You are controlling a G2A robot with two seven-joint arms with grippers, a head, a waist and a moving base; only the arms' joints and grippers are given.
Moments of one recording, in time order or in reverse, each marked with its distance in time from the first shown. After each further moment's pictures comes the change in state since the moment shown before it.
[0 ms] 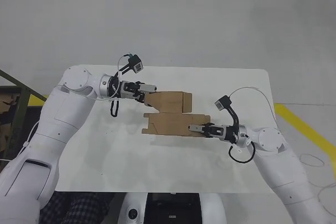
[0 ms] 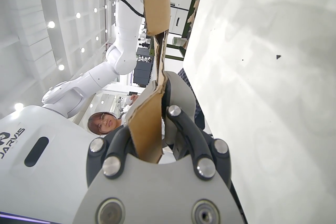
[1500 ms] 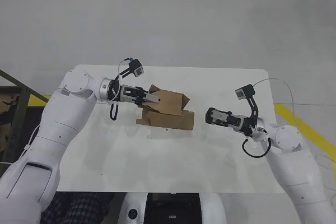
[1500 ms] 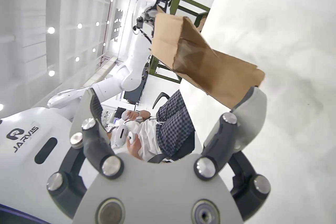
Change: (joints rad) left arm 0.037 -0.006 -0.028 -0.019 0.017 -0.006 -0.041; right arm -0.011 0.028 0.110 -0.059 0.045 -0.060 -0.045
